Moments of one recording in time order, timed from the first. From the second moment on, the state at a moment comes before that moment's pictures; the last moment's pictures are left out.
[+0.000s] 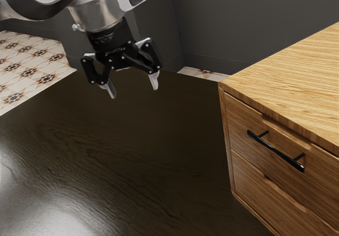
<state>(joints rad) -0.19 -0.02 0.11 -1.32 -0.04 1.41 -0.71</state>
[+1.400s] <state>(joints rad) -0.47 -0.06 0.07 -1.55 -0.09 1.80 -1.34</state>
